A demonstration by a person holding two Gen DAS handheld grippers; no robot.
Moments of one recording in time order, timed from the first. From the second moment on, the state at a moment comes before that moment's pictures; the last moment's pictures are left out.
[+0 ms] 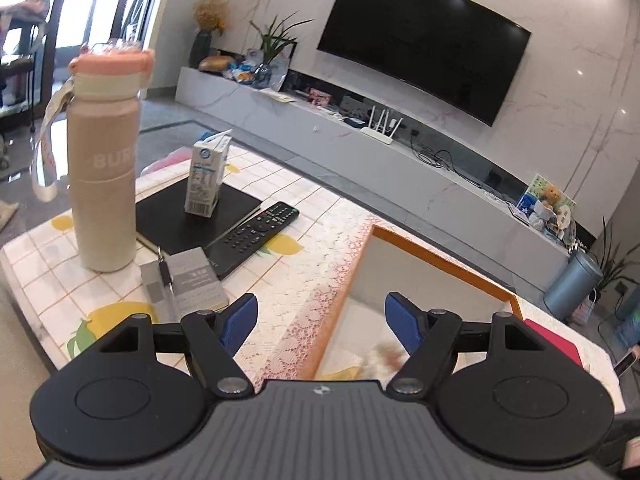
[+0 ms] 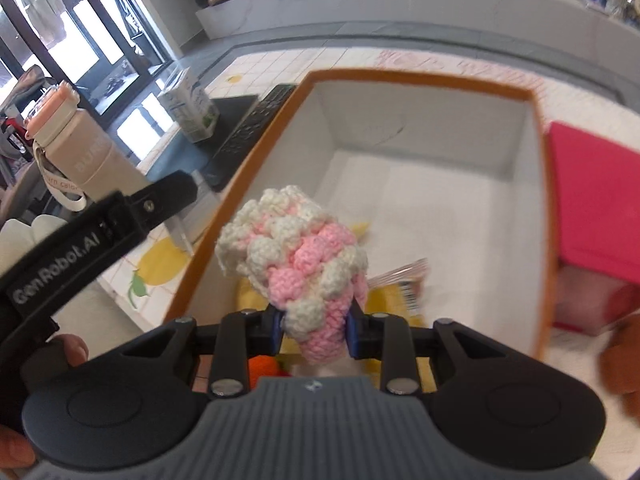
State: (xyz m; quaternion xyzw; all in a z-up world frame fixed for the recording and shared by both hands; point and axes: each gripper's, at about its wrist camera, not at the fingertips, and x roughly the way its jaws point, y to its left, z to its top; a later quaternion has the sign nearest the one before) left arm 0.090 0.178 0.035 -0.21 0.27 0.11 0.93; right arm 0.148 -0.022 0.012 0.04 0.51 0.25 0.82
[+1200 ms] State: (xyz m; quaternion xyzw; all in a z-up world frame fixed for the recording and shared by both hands) left arm 0.088 0.165 0.035 -0.18 0.28 0.09 0.94; right arm 0.150 -0.042 -0.001 0.10 0.53 0.26 0.80
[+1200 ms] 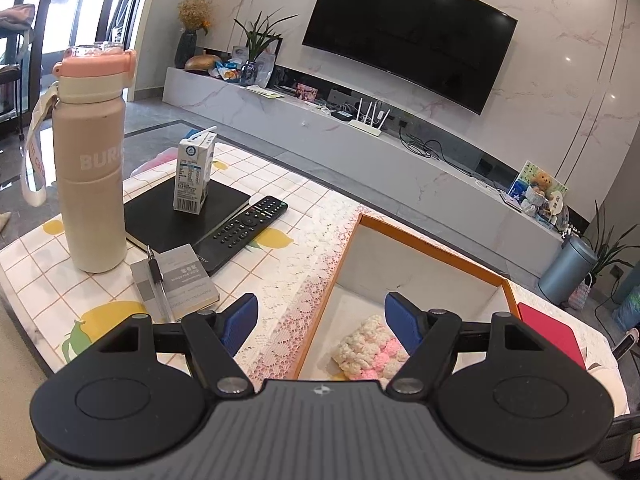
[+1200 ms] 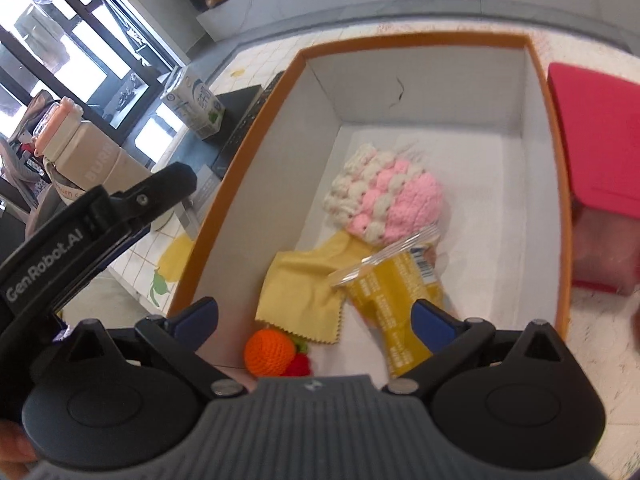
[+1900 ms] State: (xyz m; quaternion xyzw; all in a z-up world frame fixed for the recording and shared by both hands) left arm 0.080 0.131 0.046 -0.20 0.23 0.03 0.95; right arm 0.094 -0.203 0.103 0.17 0.40 0.19 0.88
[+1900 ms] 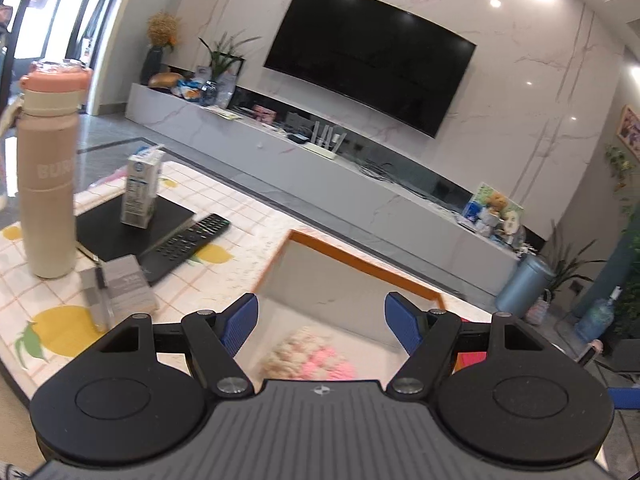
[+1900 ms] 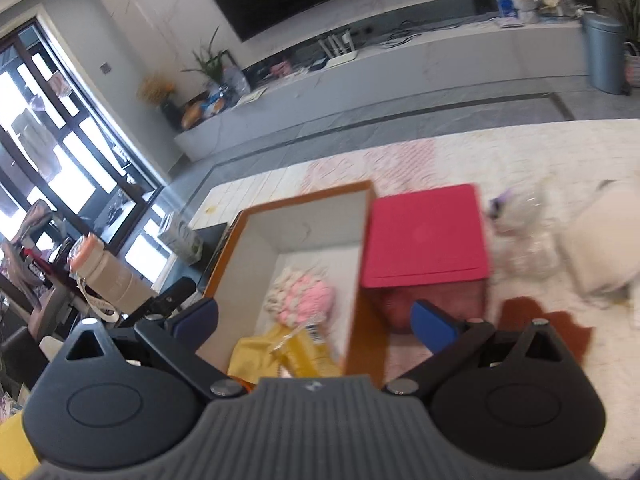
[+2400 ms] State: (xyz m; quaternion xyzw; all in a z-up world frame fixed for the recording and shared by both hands) left arm 0.074 0.060 0.073 -0.16 0.22 -0.08 0.96; right arm 0.024 -0.333 0.172 0.04 0.34 0.01 0.94
